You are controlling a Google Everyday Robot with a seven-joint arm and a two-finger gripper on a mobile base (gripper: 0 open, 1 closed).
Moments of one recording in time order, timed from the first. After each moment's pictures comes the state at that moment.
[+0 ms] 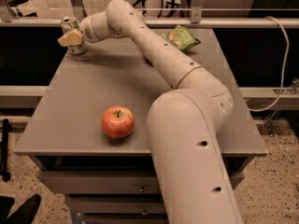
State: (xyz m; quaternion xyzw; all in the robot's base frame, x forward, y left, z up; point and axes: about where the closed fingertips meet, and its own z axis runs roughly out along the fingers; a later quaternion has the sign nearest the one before) arm 0.842 0.258 0.886 -0.45 0.69 0.29 0.49
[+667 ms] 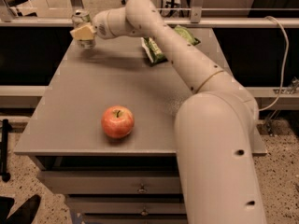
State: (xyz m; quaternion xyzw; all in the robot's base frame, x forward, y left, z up) arm 0.823 0.213 0.913 -0.44 0.67 0.32 0.51
